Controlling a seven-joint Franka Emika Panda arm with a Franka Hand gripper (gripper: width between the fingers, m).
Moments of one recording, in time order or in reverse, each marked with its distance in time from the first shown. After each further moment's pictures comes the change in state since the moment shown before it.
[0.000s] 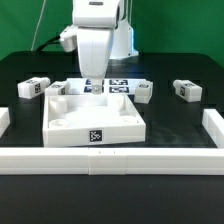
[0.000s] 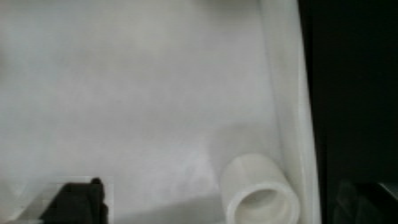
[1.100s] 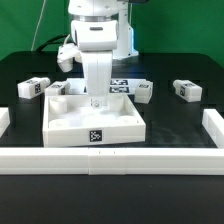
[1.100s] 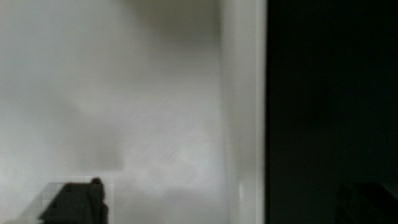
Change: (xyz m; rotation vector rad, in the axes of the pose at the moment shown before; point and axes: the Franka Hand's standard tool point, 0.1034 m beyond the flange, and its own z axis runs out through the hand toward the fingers) arm -0.006 -0.024 0.040 0.020 0.013 -0.081
